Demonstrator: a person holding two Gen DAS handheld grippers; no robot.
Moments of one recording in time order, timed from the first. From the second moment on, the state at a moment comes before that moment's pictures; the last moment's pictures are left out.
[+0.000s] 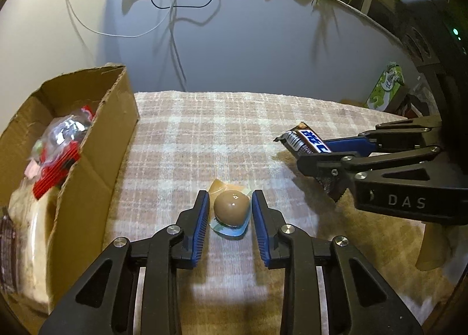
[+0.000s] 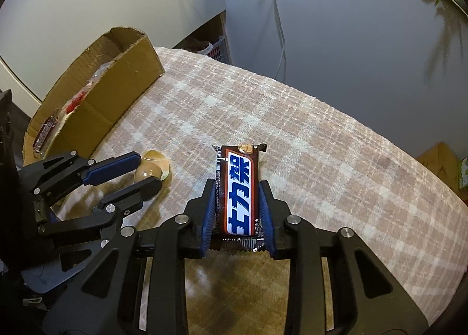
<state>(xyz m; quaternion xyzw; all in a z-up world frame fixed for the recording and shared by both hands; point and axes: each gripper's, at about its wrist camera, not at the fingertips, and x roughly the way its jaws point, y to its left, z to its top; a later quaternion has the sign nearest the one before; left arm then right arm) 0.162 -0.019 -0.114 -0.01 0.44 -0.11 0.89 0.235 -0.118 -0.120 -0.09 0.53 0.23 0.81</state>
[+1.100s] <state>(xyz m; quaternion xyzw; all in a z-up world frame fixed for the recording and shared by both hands) 0.119 -0.017 -0.117 -0.01 0.47 -0.12 0.88 0.189 -0.121 -0.092 -0.08 0.51 0.24 0.82</state>
